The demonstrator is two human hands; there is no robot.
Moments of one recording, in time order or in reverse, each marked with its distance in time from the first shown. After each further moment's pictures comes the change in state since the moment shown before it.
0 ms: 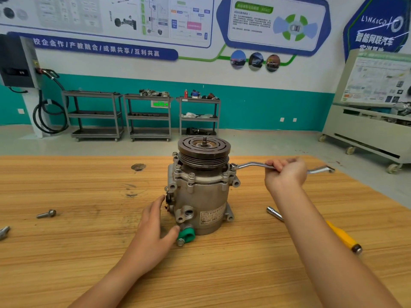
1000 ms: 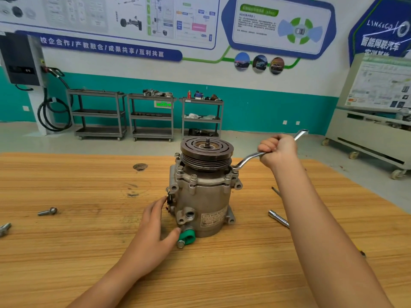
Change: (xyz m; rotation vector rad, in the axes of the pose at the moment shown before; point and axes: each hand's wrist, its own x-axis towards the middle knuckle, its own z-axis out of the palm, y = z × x) left_hand 0.000 0.002 -0.002 -0.014 -0.019 -0.010; right_hand 0.032 -0.004 0.041 -0.112 -0.211 0.258
